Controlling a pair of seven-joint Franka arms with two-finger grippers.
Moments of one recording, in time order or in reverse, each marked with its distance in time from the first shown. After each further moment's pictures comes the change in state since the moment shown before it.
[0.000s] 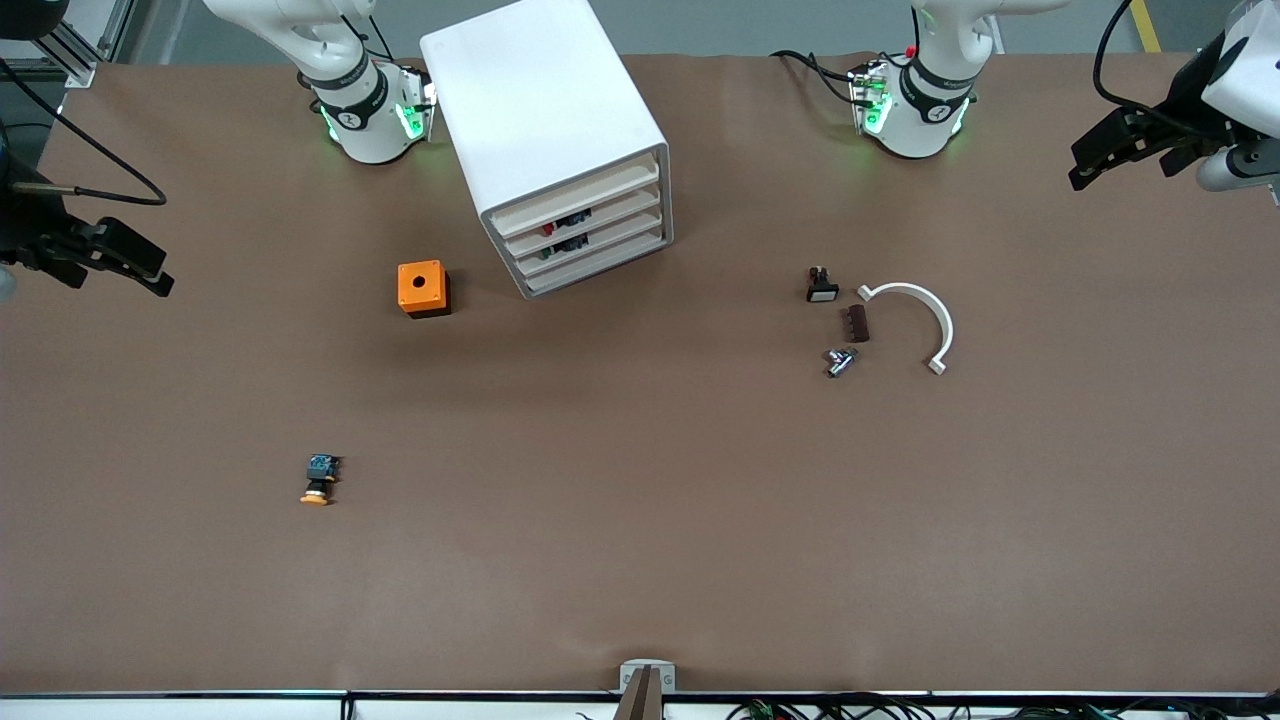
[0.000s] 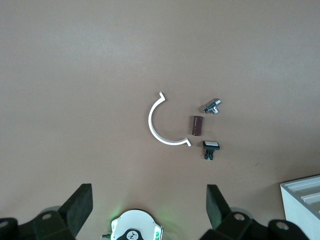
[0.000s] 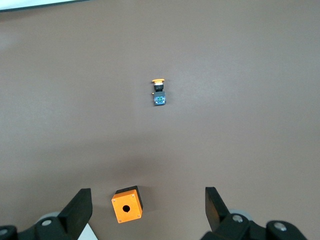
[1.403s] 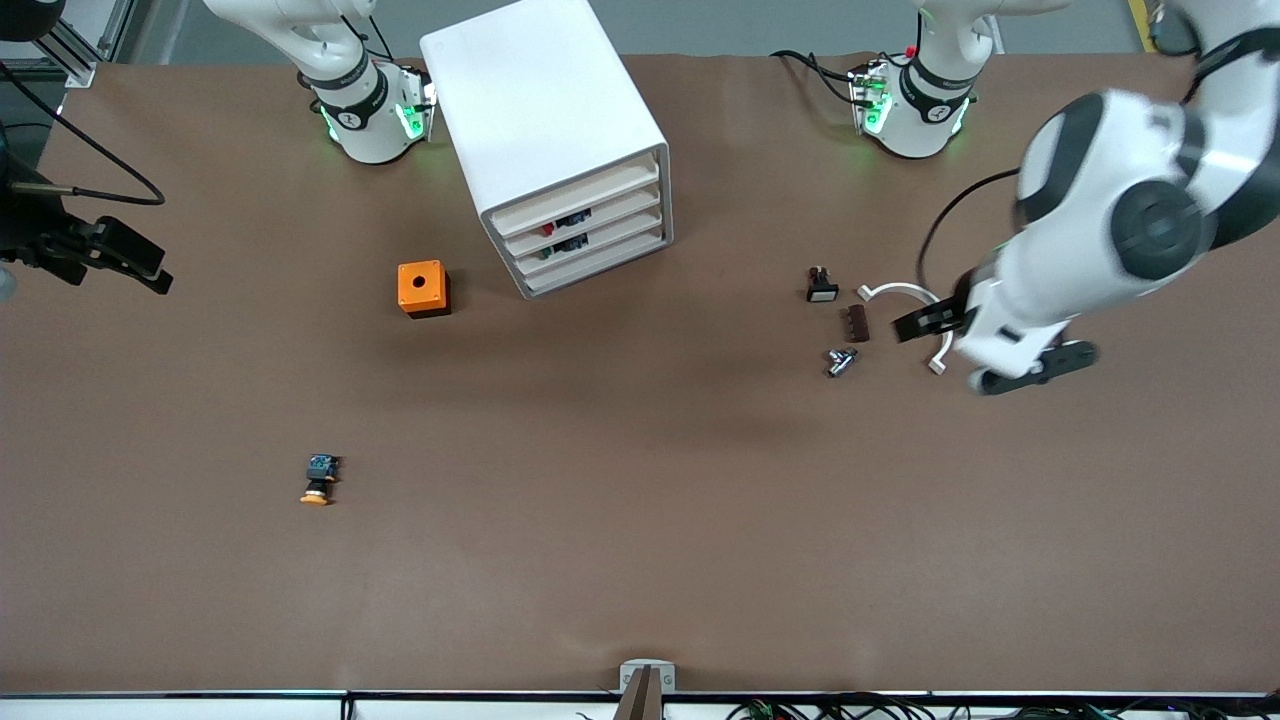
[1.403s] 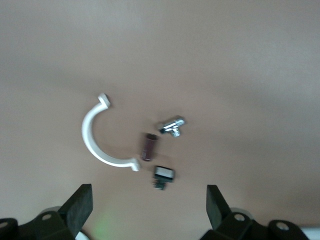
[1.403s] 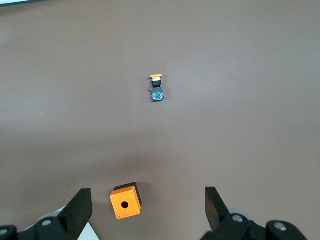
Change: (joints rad) left arm -0.039 0.433 -0.200 -0.001 0.000 0.272 -0.468; right arm -0.004 0.000 -0.003 -0.004 0.000 -0.018 0.000
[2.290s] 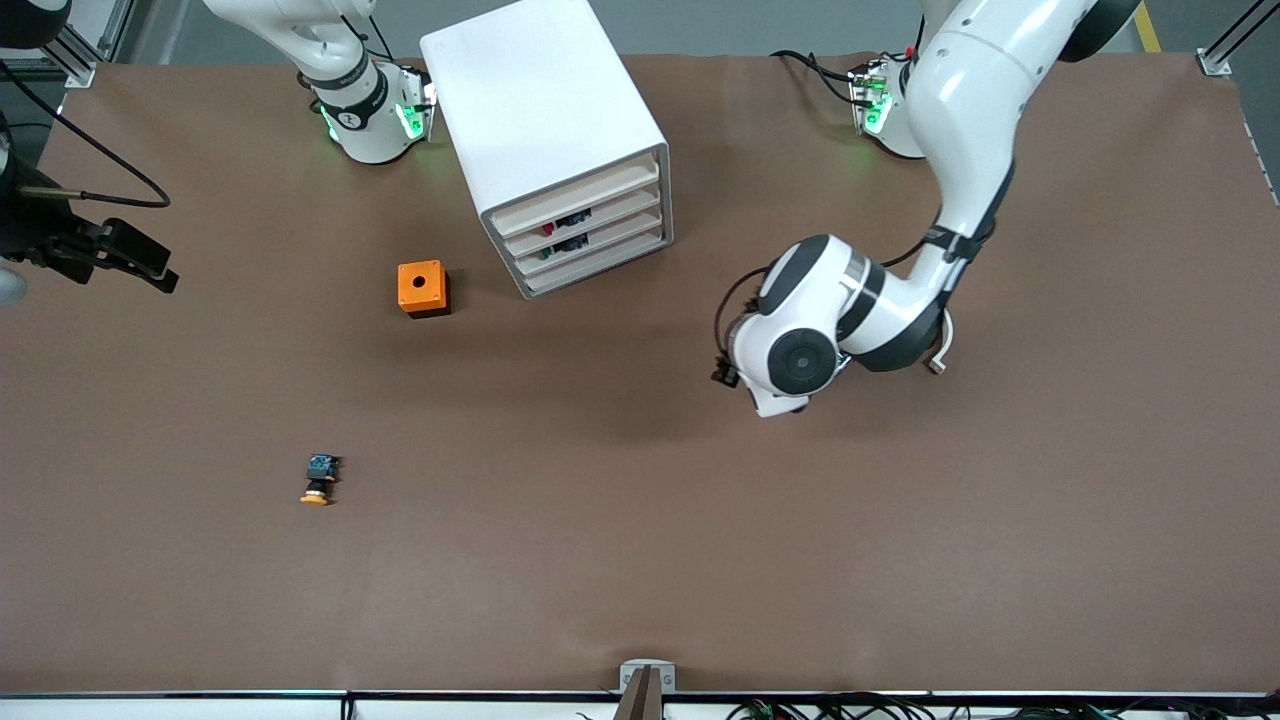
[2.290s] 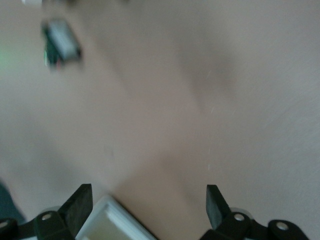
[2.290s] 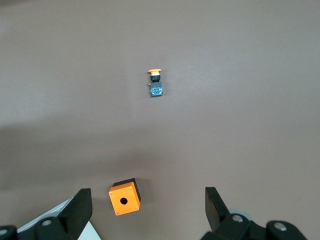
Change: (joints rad) left arm -0.301 0.440 -0.015 0.204 -0.185 0.086 -1.056; right arm -0.001 0.000 0.000 -0.012 0.000 -0.007 0.000
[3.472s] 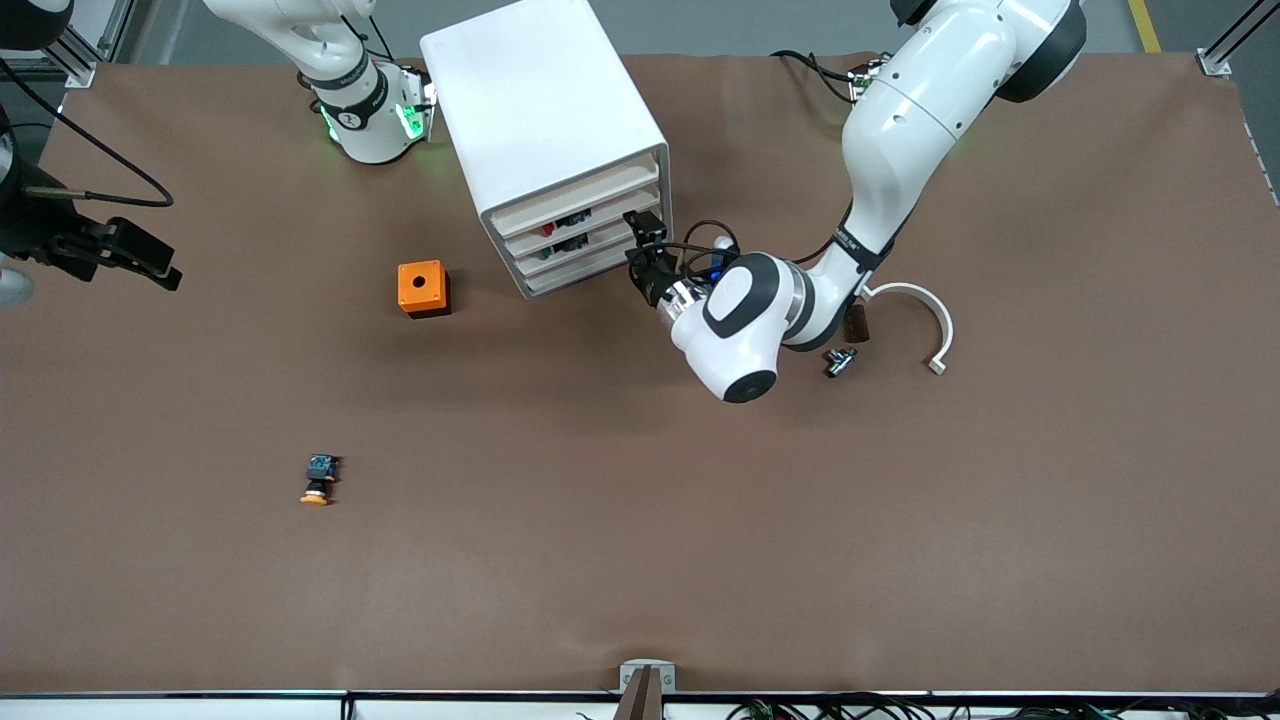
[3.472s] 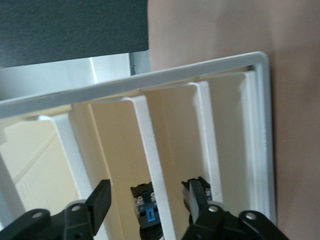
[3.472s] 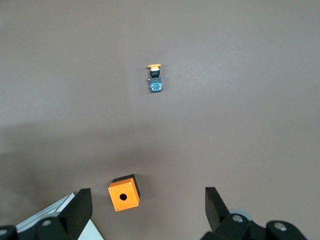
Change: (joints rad) left arm -0.080 0.133 -0.001 0.007 -0.665 -0.195 -0.512; right arm 0.000 0.000 0.002 -0.002 0.000 -0.020 0.001
